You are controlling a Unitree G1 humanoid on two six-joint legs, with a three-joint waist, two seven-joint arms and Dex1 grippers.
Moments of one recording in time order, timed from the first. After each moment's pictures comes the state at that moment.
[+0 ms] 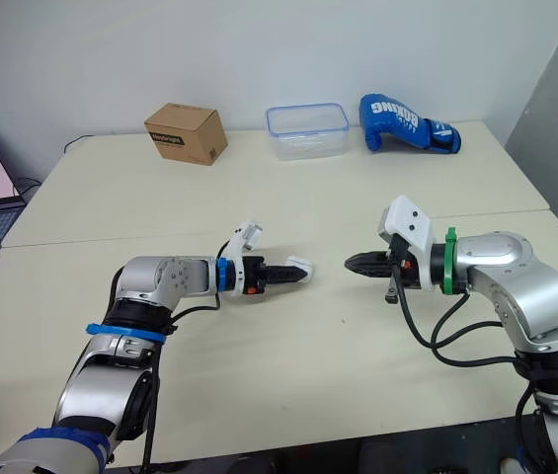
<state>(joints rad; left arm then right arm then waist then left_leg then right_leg) -0.83 0.37 -0.03 0.50 -0.49 1.04 -0.82 -0.59 -0.77 0.09 -0.35 0.46 0.79 1.00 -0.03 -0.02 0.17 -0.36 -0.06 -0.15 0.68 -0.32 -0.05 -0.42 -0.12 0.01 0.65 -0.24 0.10</state>
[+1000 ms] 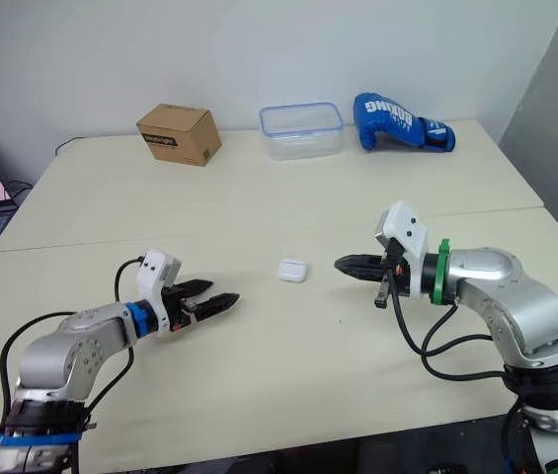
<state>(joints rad) -0.20 0.58 0.18 -0.09 -0.47 0.72 -0.71 -0.48 -0.65 0.03 -0.44 0.54 0.80 0.87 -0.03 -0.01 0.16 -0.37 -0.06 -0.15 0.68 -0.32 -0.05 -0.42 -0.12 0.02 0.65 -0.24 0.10</state>
